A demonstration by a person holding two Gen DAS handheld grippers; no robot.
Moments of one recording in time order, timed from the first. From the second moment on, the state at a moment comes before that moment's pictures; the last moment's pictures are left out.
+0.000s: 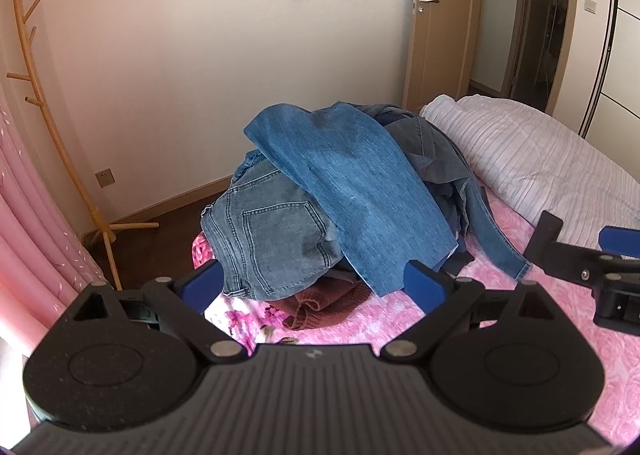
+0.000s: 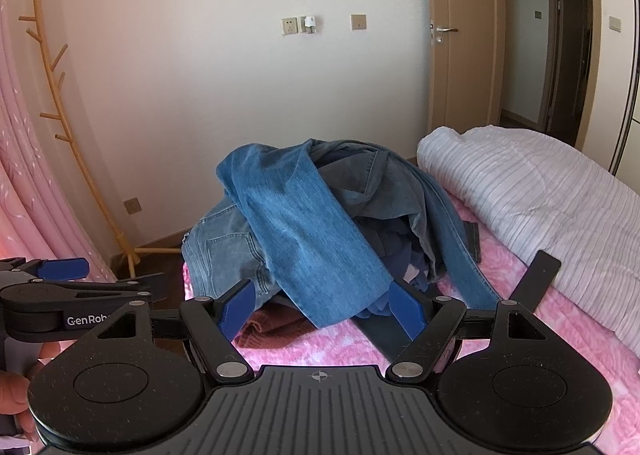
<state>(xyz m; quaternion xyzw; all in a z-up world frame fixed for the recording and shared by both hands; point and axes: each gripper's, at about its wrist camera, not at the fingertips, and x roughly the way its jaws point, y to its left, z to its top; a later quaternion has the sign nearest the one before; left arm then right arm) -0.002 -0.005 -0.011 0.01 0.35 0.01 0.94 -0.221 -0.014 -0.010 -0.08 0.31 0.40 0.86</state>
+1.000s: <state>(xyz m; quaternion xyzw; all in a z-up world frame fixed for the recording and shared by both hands) -0.012 -0.014 -0.007 0.02 0.35 0.03 0.94 -0.214 -0.024 -0.012 -0.08 0.32 0.42 0.85</state>
